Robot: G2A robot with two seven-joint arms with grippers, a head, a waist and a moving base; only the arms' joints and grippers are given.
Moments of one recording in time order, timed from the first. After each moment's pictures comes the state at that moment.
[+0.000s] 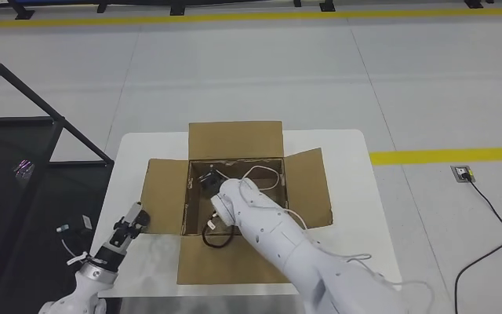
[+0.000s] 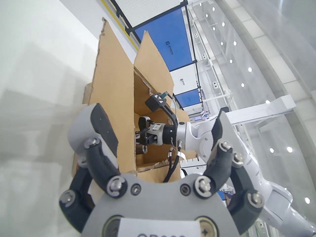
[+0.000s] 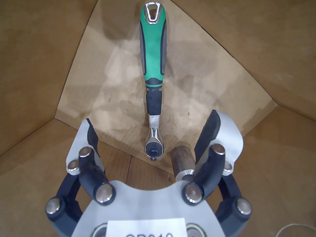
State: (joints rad) left arm 1.52 -1.19 -1.78 -1.73 -0.07 -0.36 -0.40; right arm -0.13 -1.97 0.28 -0.27 -0.64 0.12 0.84
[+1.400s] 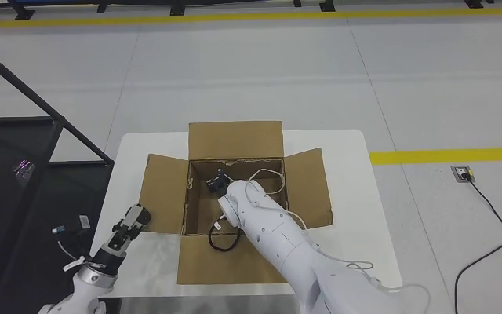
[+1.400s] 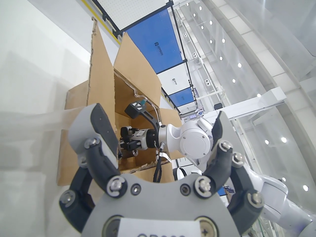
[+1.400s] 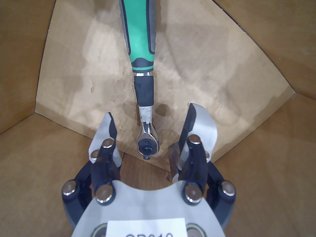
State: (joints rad) left arm 1.56 -1.18 -1.78 -1.80 -0.06 -0.43 -0.39; right arm -0.14 -2.01 0.31 -0.16 -0.65 0.07 0.83
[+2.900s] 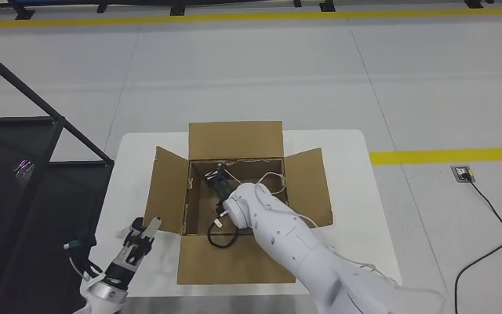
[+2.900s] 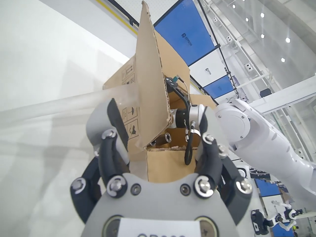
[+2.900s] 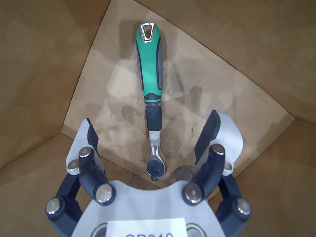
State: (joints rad) left arm 1.68 -1.20 -1.73 -1.92 0.35 -0.34 -0.17; right arm -0.23 -1.86 0.44 -0.42 -0.74 0.11 0.71
